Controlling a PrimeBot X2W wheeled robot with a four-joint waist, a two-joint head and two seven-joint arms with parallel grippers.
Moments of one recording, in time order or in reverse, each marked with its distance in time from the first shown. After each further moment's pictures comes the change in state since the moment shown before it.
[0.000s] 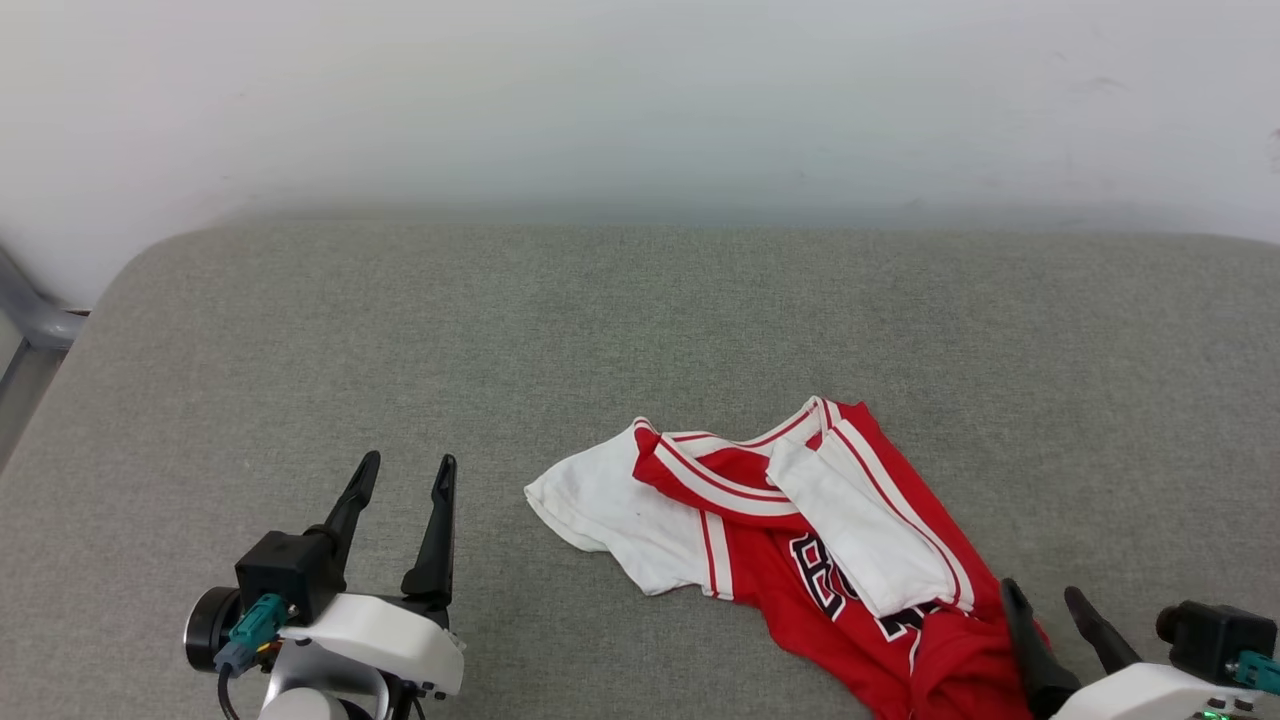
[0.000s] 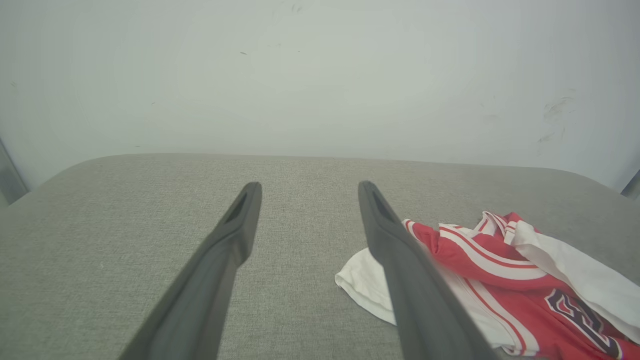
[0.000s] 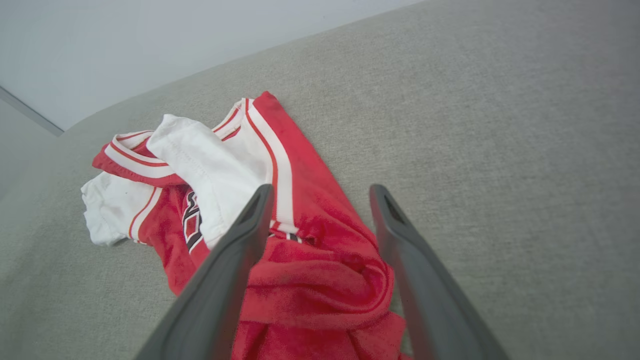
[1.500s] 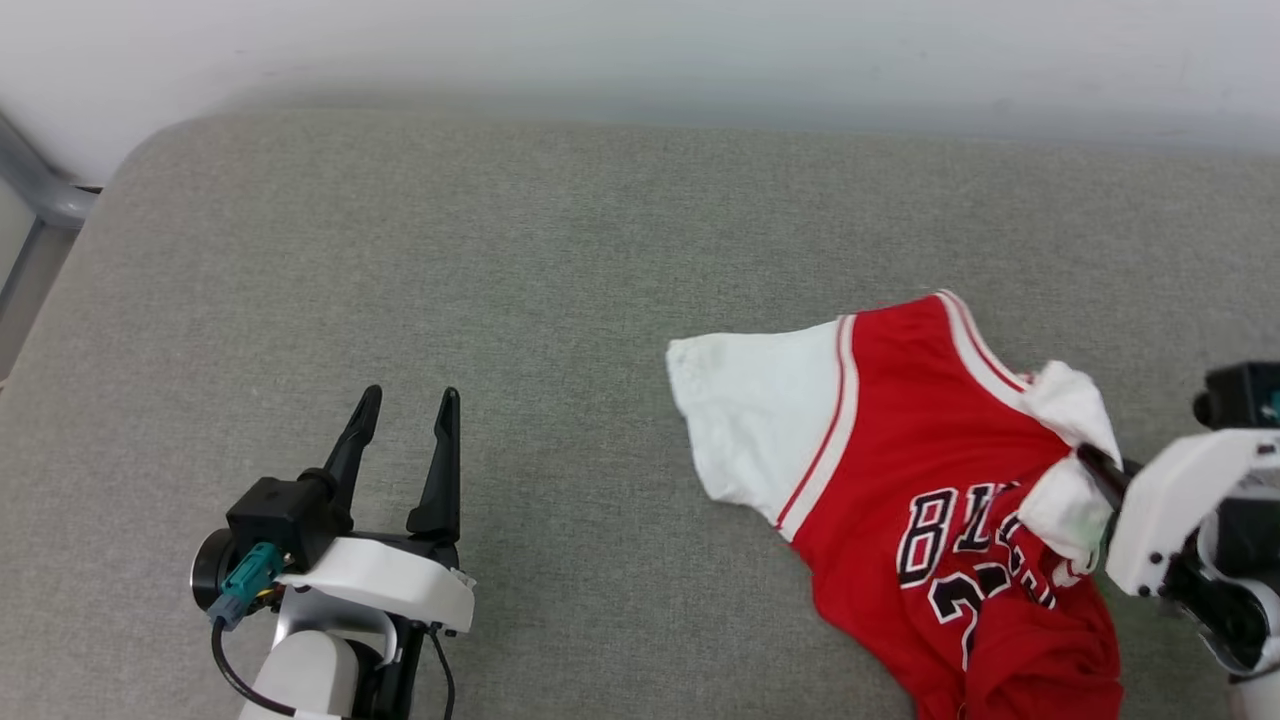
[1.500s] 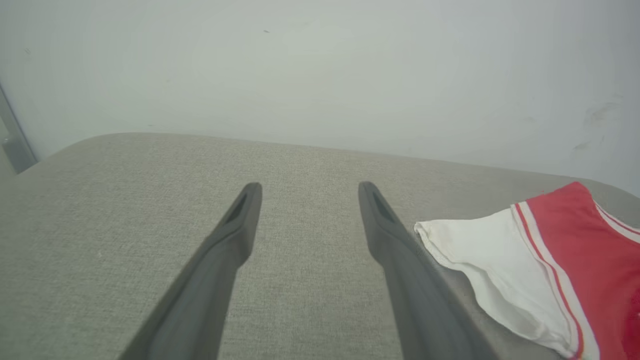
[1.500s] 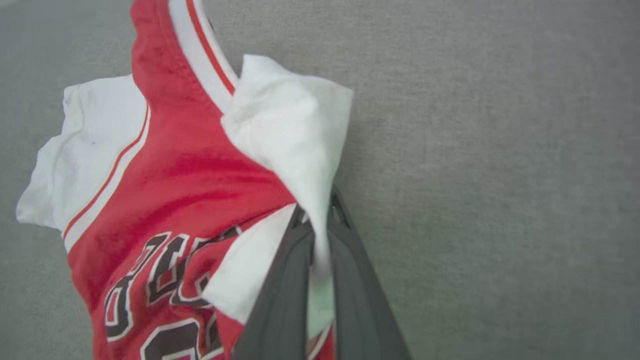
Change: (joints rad) left arm -0.091 -0.034 0.014 0.010 -0.014 -0.005 -0.021; right arm -0.395 -0.218 0.046 0.118 0.062 0.000 0.476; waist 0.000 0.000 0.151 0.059
